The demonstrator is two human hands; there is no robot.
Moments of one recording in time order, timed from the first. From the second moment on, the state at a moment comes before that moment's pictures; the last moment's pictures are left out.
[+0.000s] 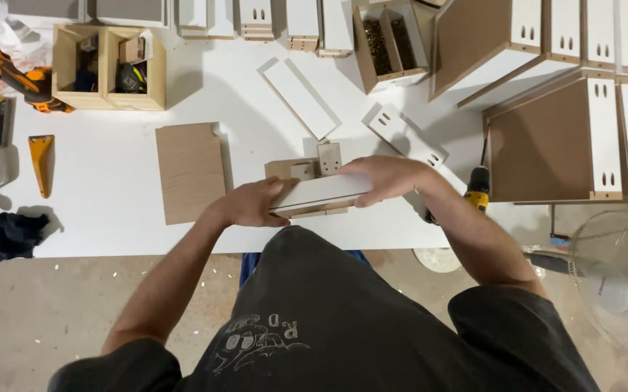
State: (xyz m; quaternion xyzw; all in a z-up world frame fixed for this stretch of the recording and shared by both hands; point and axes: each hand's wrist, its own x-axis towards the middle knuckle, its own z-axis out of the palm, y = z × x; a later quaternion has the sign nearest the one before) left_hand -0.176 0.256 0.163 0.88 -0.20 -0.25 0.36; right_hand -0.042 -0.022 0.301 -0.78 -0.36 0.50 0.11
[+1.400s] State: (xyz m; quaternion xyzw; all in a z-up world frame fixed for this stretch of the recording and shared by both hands) left_hand -0.188 0.196 0.091 0.49 0.23 -0.10 0.83; right_hand -0.093 0.047 0.105 -0.59 -0.02 0.29 0.75
